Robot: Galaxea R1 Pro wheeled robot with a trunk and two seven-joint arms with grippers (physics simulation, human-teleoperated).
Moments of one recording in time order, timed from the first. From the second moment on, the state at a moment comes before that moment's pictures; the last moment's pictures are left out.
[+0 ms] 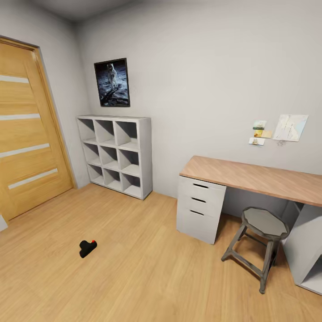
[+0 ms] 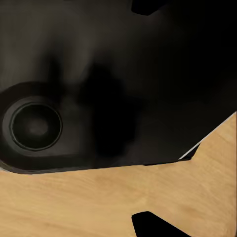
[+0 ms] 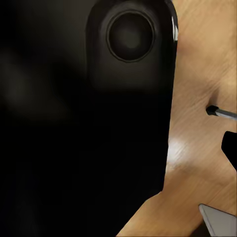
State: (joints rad) left arm 0.00 0.00 0.00 0.00 0.00 0.00 0.00; right arm 0.00 0.00 0.00 0.00 0.00 0.00 0.00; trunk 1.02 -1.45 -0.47
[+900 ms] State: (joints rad) left arm 0.00 -0.02 0.03 -0.05 0.07 -0.04 0.00; right arm 0.00 -0.02 0.01 0.00 0.01 0.00 0.00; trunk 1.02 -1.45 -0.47
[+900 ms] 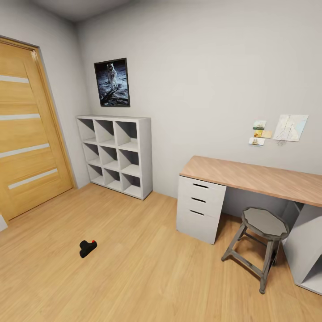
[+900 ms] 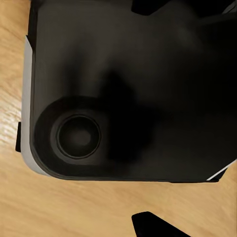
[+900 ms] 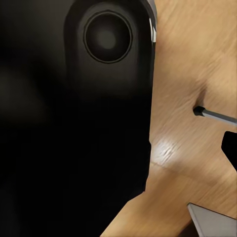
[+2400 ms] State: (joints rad) left arm 0.00 -0.01 0.03 -0.06 0.20 -0.04 0.01; right arm 0.00 -0.03 0.01 0.00 0.01 0.00 -0.01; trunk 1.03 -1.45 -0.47
